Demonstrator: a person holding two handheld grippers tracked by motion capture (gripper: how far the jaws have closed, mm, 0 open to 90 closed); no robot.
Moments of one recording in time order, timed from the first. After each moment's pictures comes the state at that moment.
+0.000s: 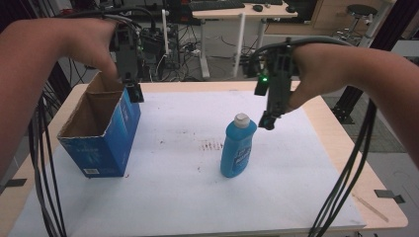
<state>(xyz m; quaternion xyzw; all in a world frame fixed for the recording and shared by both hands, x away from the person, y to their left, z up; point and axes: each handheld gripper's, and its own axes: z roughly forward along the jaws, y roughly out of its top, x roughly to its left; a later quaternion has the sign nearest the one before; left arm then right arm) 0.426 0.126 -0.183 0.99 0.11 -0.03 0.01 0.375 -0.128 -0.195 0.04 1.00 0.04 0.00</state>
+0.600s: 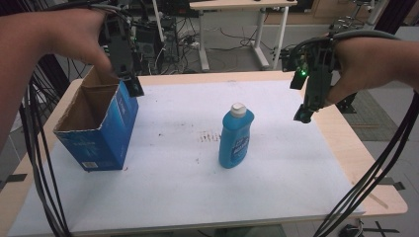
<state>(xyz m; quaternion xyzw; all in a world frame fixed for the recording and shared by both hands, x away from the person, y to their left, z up) 0.410 0.122 -0.178 0.99 0.12 -0.03 0.06 0.374 -0.202 -0.208 0.10 0.99 0.02 0.01</state>
